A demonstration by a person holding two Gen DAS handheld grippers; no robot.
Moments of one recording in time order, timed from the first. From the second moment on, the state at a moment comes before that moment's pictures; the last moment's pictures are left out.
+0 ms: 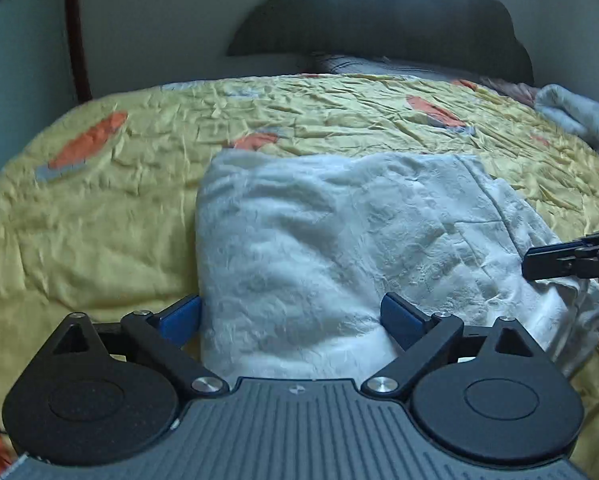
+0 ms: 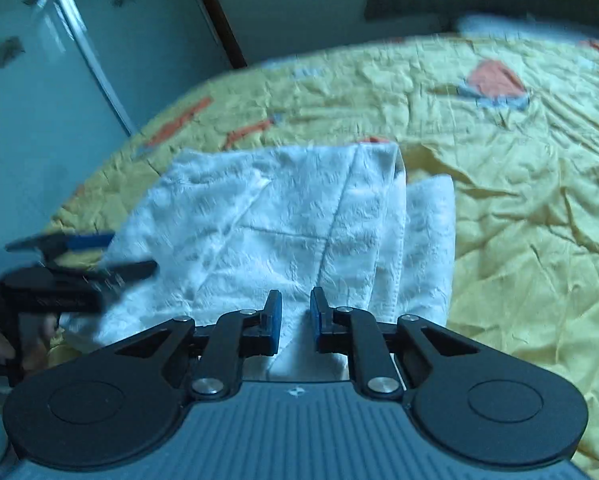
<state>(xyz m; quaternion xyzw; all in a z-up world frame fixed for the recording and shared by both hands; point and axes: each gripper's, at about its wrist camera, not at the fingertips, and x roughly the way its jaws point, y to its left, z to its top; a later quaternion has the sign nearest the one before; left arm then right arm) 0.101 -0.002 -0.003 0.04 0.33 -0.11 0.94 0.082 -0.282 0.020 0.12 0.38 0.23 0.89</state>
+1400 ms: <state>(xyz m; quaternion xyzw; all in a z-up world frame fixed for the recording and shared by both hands) 0.108 0.084 0.018 -0.22 0.40 -0.17 0.87 0.095 -0.368 0.024 0.28 0.40 0.13 0.86</state>
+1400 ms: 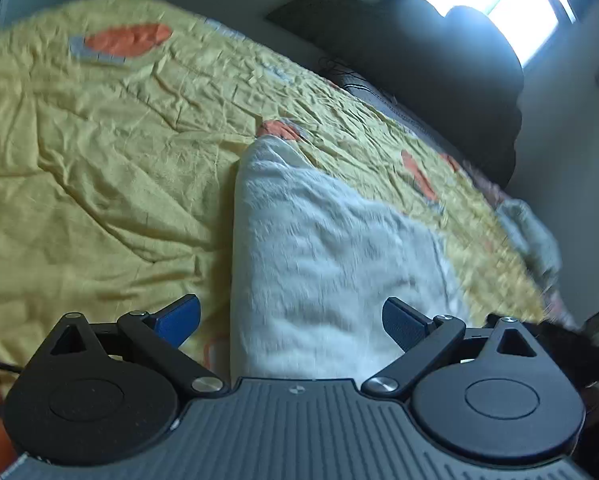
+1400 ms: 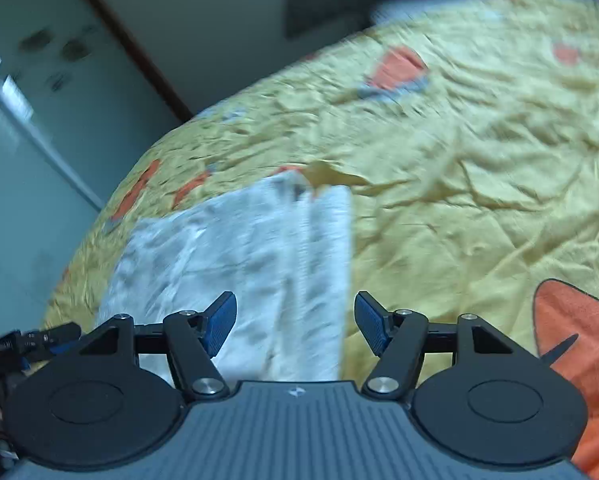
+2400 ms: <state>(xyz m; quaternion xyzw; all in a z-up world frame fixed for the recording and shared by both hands) 0.157 0.060 0.011 -0.15 0.39 -0.11 0.90 0.137 -0.379 -0.005 0.34 0.40 0.17 0.84</state>
